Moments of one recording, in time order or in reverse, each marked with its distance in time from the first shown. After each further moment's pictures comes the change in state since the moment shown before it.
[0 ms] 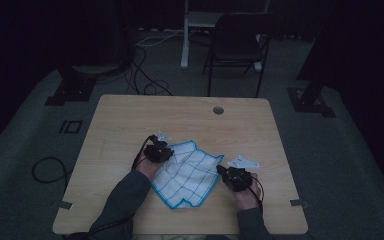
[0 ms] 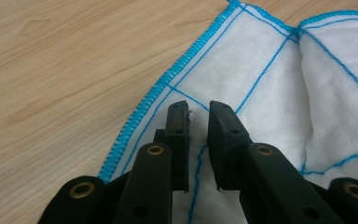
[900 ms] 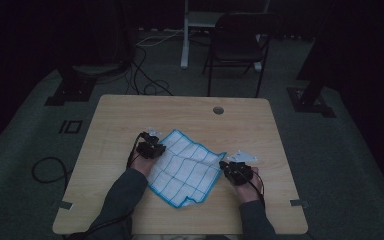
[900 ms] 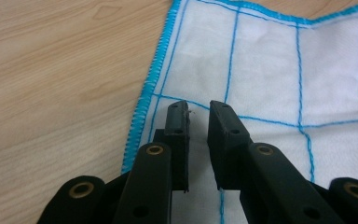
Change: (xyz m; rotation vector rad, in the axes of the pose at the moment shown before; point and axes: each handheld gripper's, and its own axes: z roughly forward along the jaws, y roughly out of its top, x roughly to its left) left arm 0.024 -0.006 -0.007 -0.011 0.062 -0.123; right arm -0.019 0.006 0.017 0.060 -0.052 -0.054
